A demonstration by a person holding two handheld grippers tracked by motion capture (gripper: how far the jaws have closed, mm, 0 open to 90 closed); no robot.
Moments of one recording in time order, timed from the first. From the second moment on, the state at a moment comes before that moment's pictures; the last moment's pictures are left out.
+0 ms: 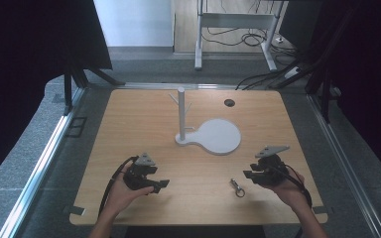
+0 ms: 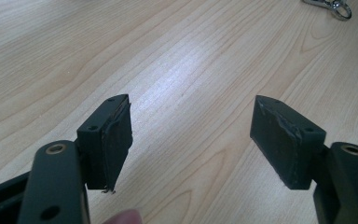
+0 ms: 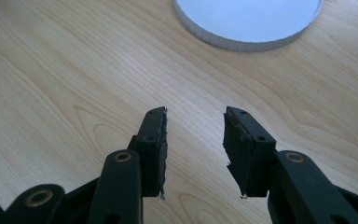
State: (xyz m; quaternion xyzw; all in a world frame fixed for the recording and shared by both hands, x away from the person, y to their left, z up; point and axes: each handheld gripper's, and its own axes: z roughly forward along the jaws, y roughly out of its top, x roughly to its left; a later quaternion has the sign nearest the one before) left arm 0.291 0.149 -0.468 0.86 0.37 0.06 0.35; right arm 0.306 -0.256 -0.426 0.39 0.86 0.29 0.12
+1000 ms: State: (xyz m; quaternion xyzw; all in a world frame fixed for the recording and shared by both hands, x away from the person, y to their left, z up) left arm 0.292 0.144 -0.475 0.87 0.37 0.05 0.34; right arm 0.315 -0.217 -0.464 0.38 0.90 0.19 0.07
